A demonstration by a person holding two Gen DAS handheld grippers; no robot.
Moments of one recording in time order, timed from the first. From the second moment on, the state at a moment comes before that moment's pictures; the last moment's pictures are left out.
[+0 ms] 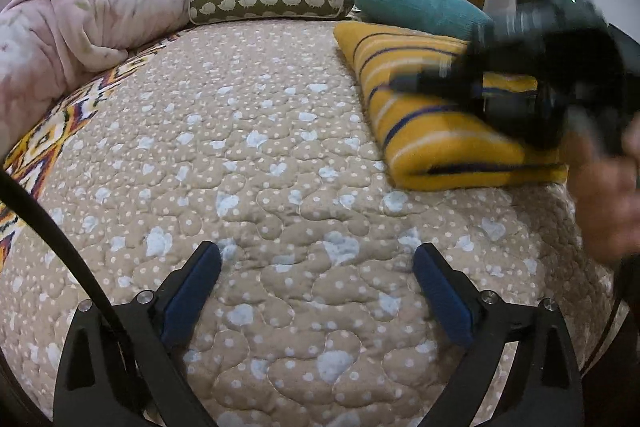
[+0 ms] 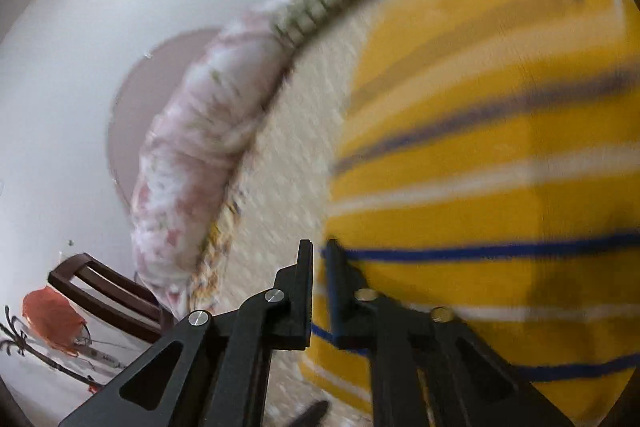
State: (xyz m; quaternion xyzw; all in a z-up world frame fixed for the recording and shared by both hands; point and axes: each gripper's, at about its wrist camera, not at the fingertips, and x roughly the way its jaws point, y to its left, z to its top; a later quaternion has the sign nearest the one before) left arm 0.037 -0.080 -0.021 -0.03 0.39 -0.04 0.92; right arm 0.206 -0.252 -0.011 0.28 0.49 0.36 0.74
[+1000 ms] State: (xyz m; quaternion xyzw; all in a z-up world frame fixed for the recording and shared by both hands) left arm 0.030 -0.084 -0.022 -0.02 0.38 -0.04 0.93; right arm 0.155 -0.387 0.067 0.24 0.38 0.17 0.88
